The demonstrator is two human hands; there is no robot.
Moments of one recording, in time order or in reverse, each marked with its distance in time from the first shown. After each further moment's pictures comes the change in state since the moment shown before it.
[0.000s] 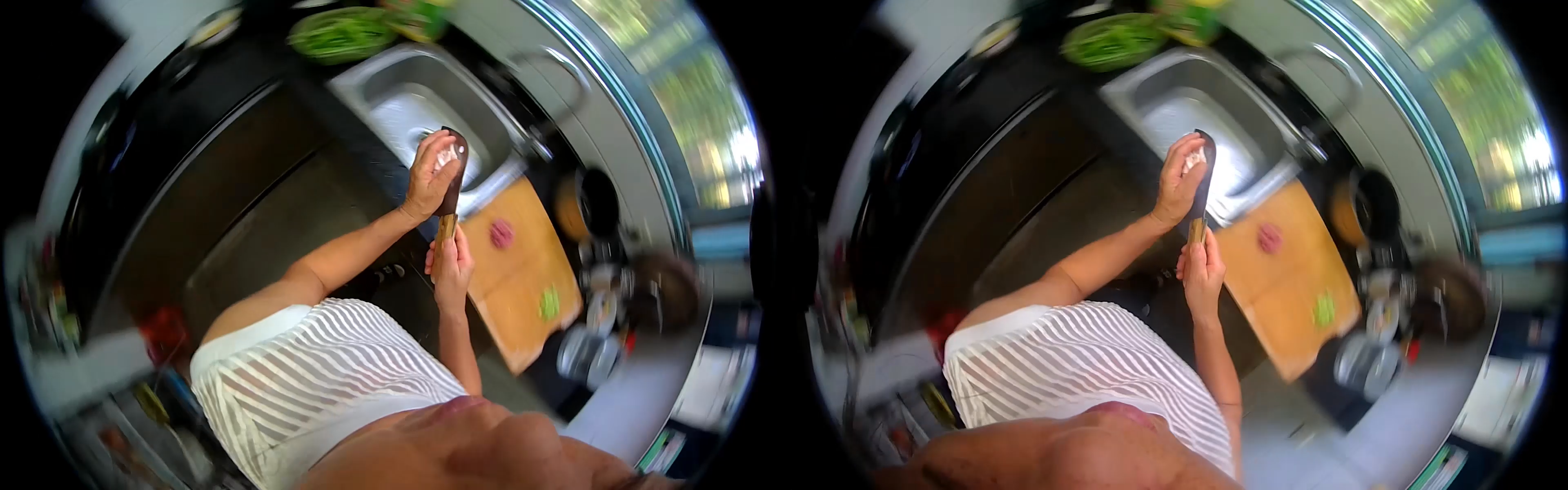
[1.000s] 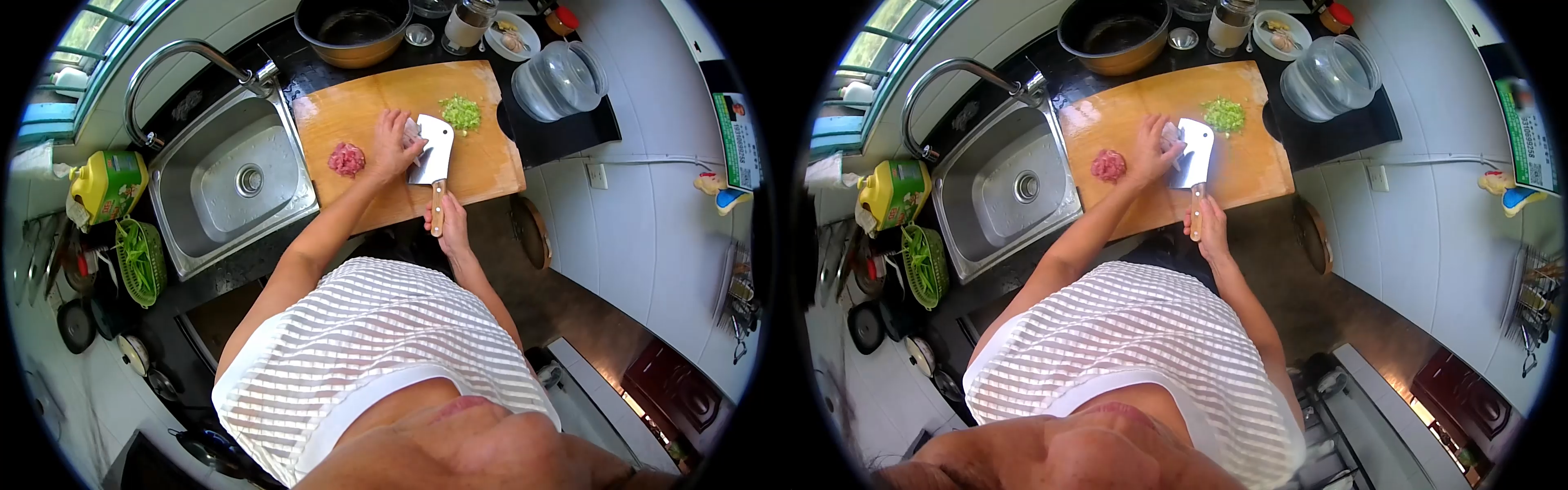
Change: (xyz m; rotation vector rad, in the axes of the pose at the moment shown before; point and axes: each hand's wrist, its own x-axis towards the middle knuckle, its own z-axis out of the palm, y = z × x) left_hand -0.186 -0.081 0.247 0.012 -1.266 0.220; right_hand -0.089 0.108 -0.182 0.597 1.019 -0.094
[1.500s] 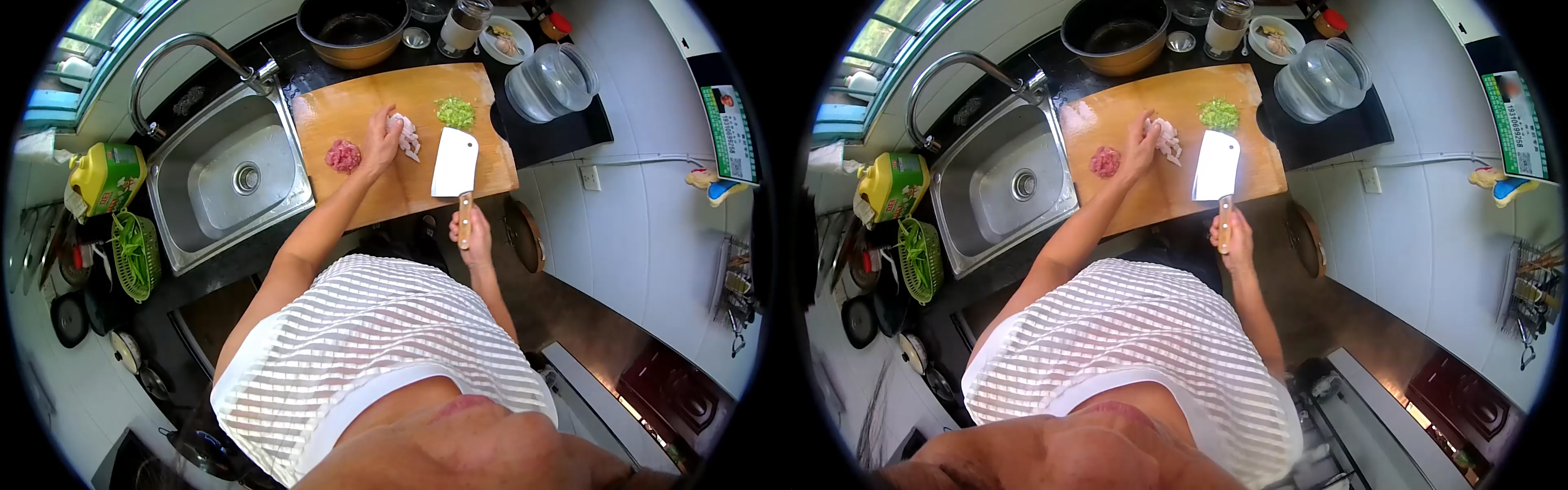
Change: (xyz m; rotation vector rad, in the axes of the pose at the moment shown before) left_hand 0.005 0.001 -0.007 -0.450 0.065 -0.346; right_hand -0.035 -0.027 -0.046 0.075 0.011 -0.038
